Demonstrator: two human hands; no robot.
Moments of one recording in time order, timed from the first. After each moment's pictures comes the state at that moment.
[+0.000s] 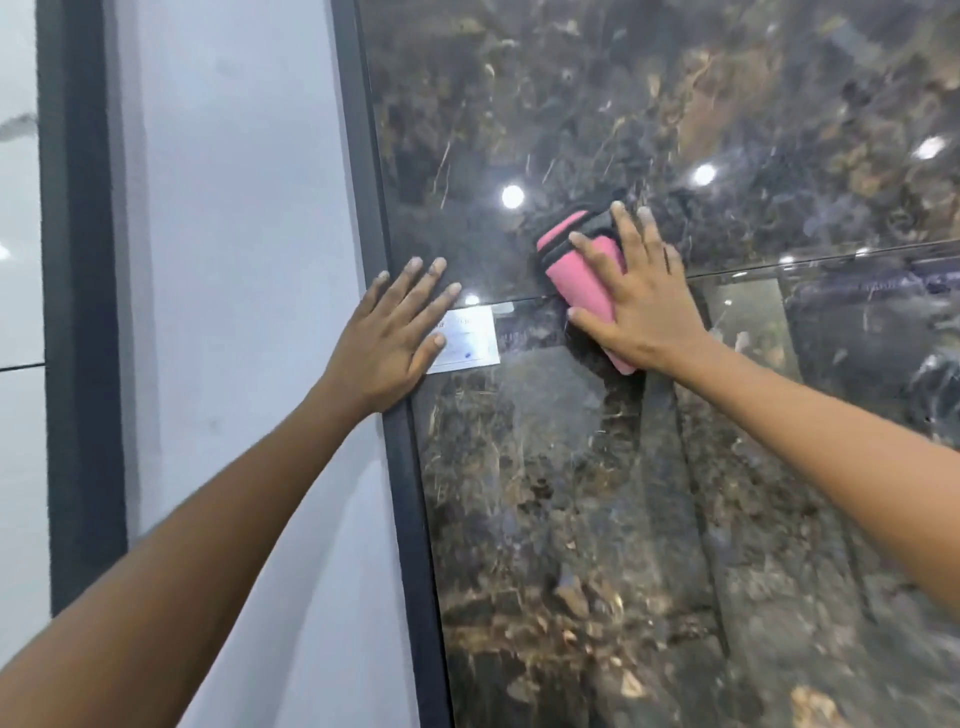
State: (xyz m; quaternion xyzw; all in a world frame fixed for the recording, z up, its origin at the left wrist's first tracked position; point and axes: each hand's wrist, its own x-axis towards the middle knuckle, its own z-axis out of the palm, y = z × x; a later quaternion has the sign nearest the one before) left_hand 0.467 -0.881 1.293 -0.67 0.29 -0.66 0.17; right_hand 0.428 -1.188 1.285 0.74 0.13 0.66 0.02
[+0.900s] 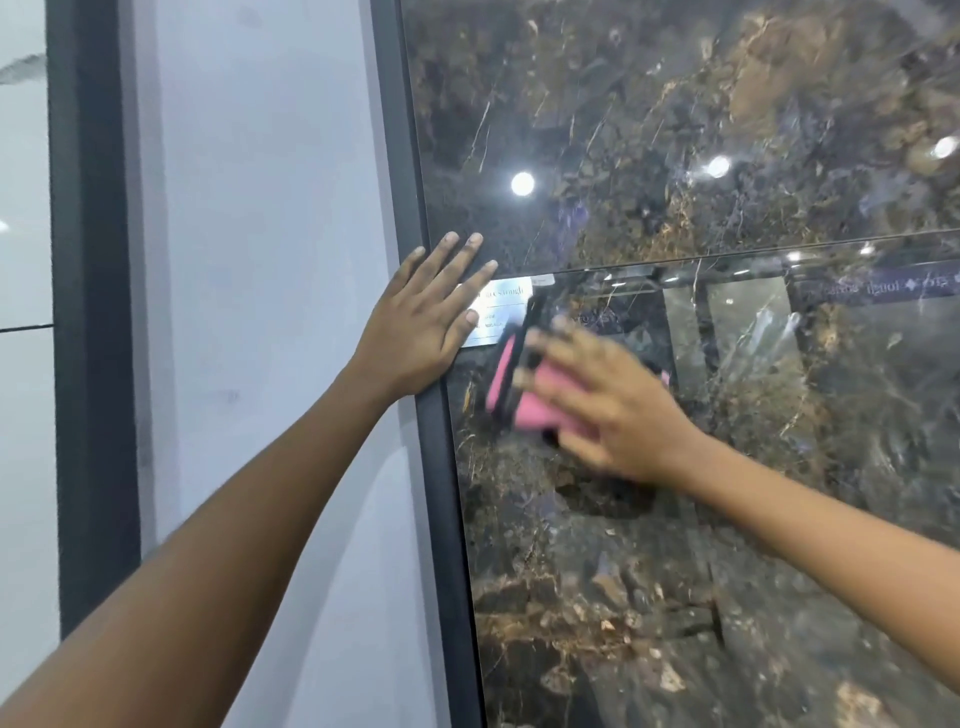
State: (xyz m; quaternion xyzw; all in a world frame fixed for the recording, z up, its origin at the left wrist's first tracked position) left_hand 0.474 -0.878 1.286 -0.66 0.32 -0.67 0.14; right_hand 0.441 -1.119 1.191 0.66 0.34 0.65 0.14
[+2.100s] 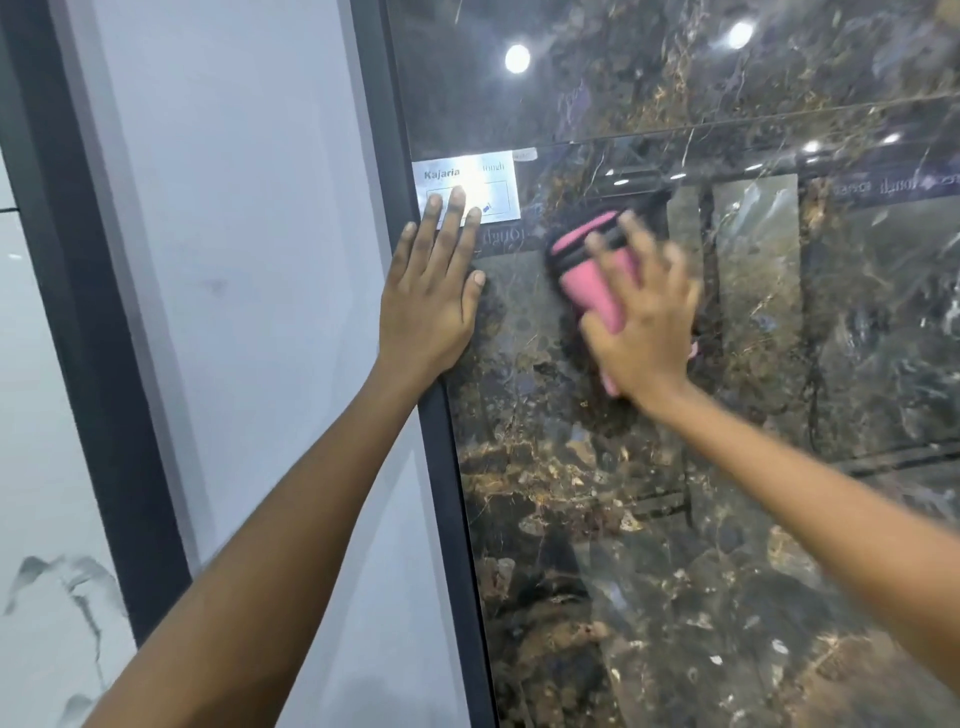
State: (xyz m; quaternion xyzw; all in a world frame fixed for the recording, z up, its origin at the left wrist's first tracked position) left_hand 0.468 -0.908 1.187 -0.72 0.23 -0.66 0.04; right_hand 0.439 -1.127 1.138 0.68 0.15 0.71 -0.14
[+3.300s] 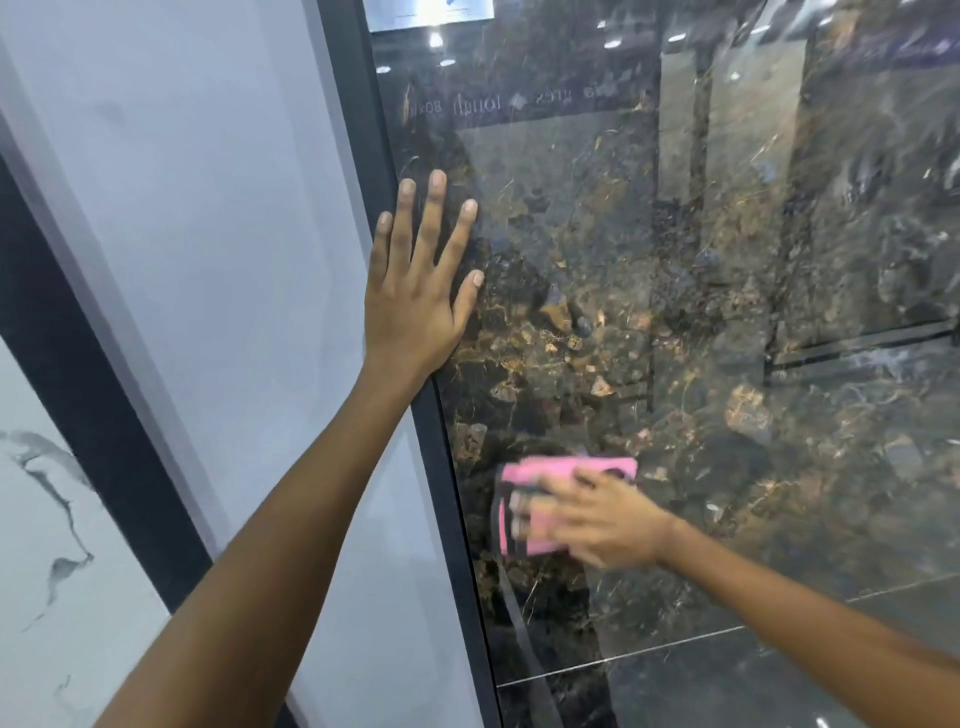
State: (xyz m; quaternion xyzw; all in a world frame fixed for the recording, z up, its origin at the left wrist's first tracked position) left_hand 0.457 -0.906 1.059 -0.76 0.20 -0.61 0.05; right_hand 0.414 -1.128 0.850 0.74 0.44 0.44 0.23
